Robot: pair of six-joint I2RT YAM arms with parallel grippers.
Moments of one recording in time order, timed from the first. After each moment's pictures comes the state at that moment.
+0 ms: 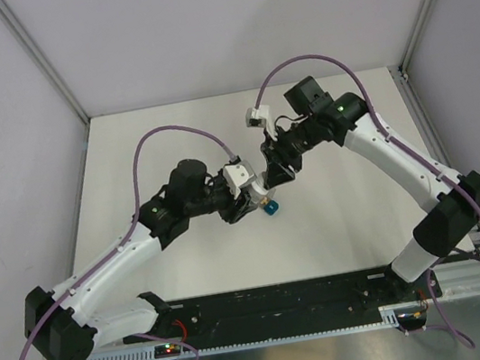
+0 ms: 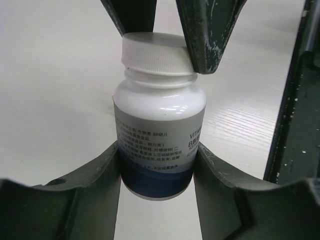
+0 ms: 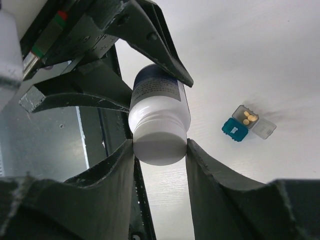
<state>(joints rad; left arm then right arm) -0.74 1.14 0.92 -0.28 0.41 0.29 0.59 1.56 1.64 -1.02 -0.77 -0.36</state>
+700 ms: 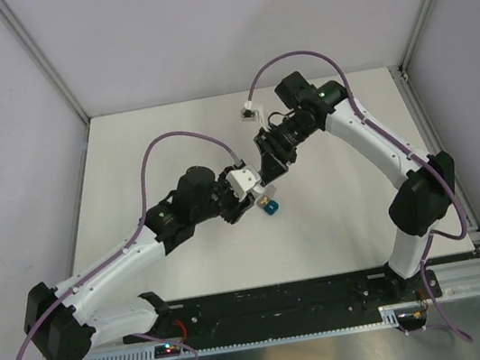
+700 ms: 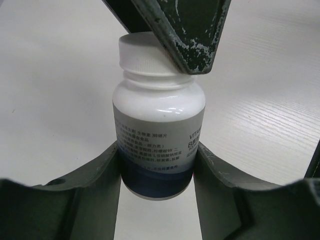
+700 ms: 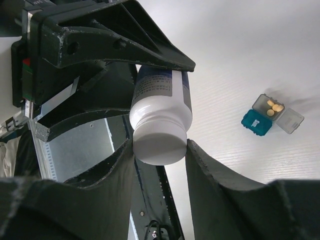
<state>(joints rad) -0.81 1.14 0.87 -0.24 0.16 0.32 0.54 1.76 1.79 -1.15 -0.86 -0.29</state>
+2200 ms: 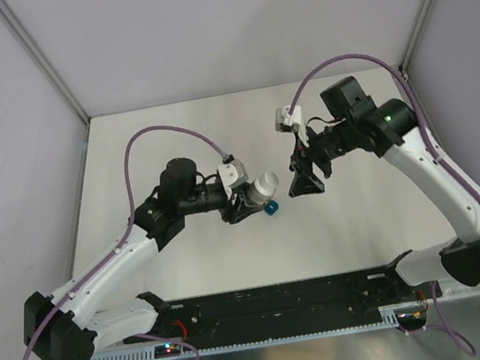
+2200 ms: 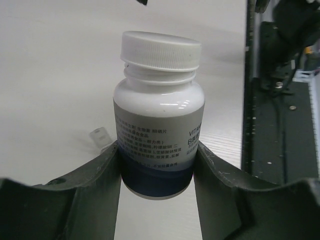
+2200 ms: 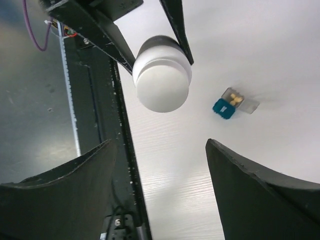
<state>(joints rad) -0.70 1.11 0.87 -0.13 0.60 0.25 0.51 1.38 1.60 -1.14 -0.78 -0.47</state>
